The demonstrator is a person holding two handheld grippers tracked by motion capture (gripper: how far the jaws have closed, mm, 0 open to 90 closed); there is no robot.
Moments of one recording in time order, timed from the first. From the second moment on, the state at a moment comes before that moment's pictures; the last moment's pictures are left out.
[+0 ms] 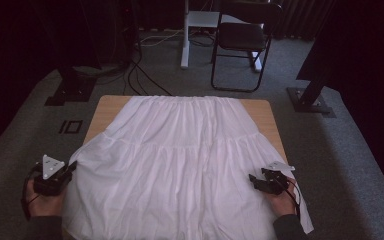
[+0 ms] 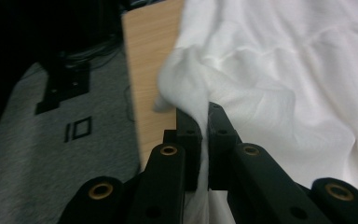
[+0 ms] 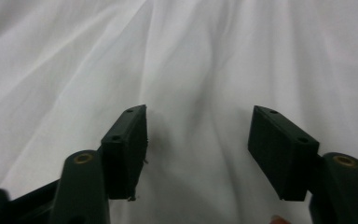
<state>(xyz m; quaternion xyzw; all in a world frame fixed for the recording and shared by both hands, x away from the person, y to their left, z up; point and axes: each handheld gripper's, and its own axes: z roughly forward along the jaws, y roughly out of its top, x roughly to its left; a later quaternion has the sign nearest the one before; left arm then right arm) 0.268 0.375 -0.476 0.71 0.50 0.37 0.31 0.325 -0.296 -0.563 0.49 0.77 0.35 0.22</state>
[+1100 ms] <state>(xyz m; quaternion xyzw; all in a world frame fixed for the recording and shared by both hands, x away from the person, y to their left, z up) 0.269 0.363 -0.419 0.71 0.47 0.39 0.35 0.309 -0.343 -0.550 0.52 0.73 0.35 0.25</state>
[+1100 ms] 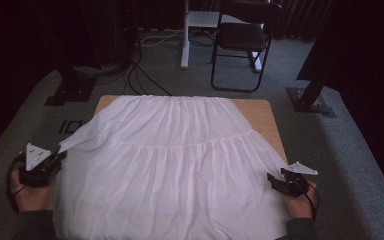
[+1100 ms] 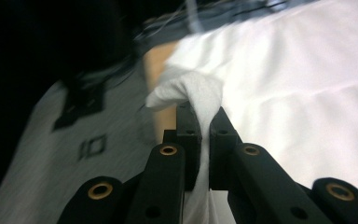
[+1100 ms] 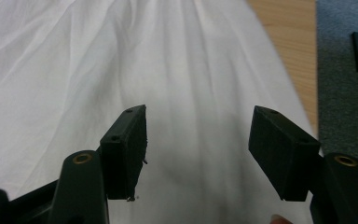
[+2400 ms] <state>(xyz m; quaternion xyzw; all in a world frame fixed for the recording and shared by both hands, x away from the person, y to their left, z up) 0.335 0.027 -0.449 0.85 0.18 0.12 0.48 0.311 -0.312 -0.546 0.52 0.74 0.37 0.22</state>
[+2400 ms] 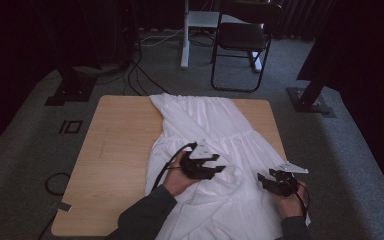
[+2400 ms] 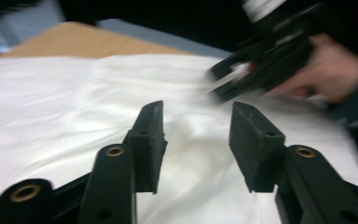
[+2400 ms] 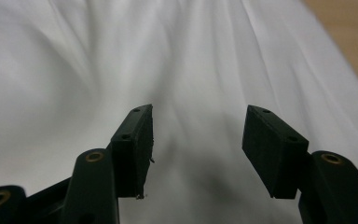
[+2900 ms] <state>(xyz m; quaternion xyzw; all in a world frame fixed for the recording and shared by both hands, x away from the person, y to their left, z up) 0.326 0.192 -0.520 0.81 0.40 0.22 0.37 0.330 -0.227 -0.526 0.45 0.79 0.38 0.15</state>
